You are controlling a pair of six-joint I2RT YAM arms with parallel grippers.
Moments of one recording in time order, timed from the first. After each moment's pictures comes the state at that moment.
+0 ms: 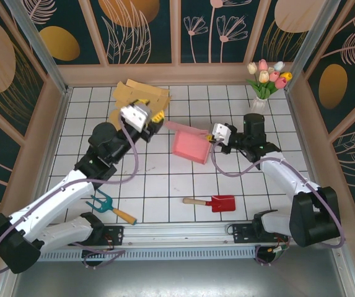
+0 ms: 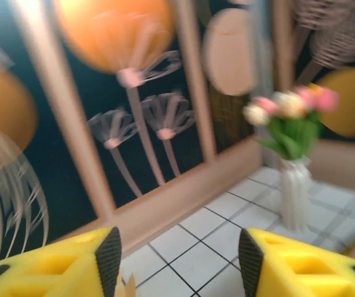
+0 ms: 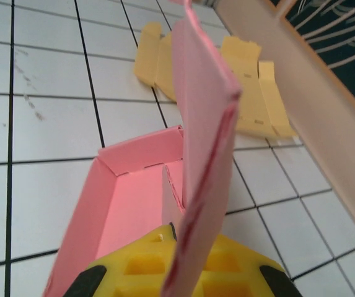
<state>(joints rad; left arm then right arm) -0.69 1.07 0.91 0.26 -0.12 0.09 0.26 1.25 0.73 -0.04 -0.73 -0.87</state>
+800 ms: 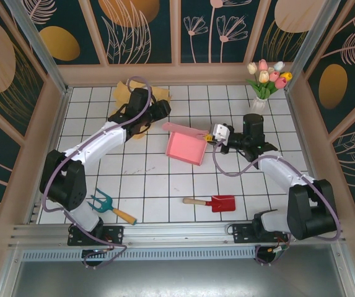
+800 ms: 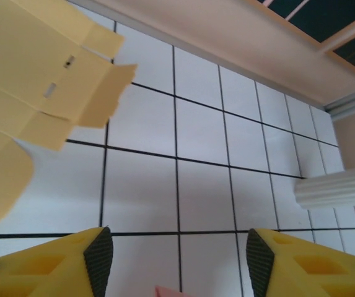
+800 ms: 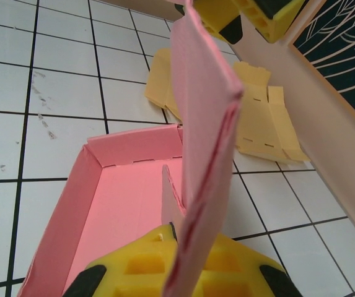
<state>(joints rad) -0.51 1.68 1.30 -0.20 0.04 -0.78 0.25 1.32 0.72 0.09 -0.84 -0.84</state>
